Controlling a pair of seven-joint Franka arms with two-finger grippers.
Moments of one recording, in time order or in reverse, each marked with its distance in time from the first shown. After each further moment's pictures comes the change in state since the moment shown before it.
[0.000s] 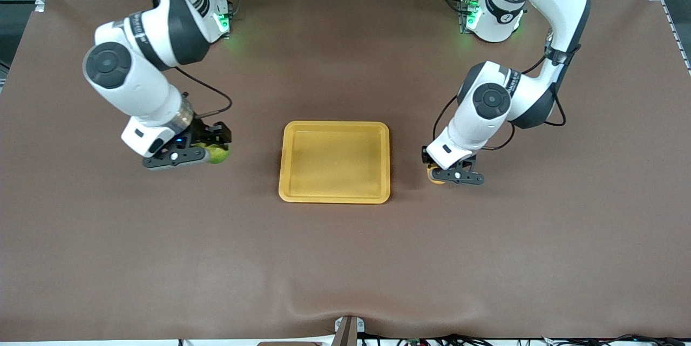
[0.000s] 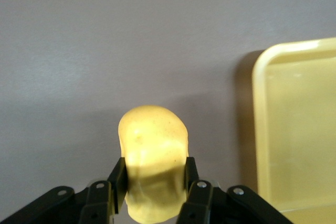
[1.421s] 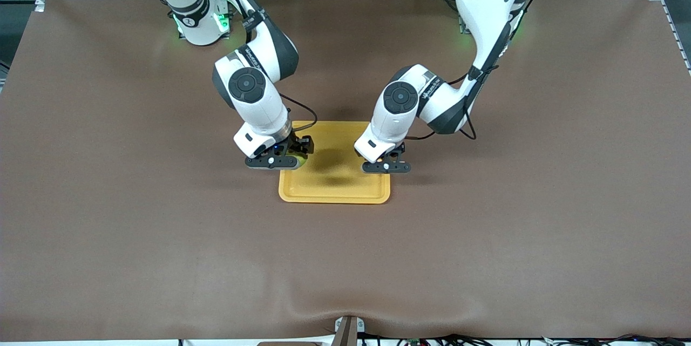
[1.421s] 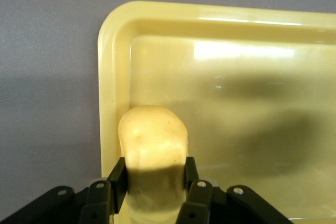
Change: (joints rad) left arm -0.235 0.232 -0.001 0.216 0.004 -0.002 -0.363; right arm 0.238 0.247 0.000 -0.026 0.000 0.343 0.400
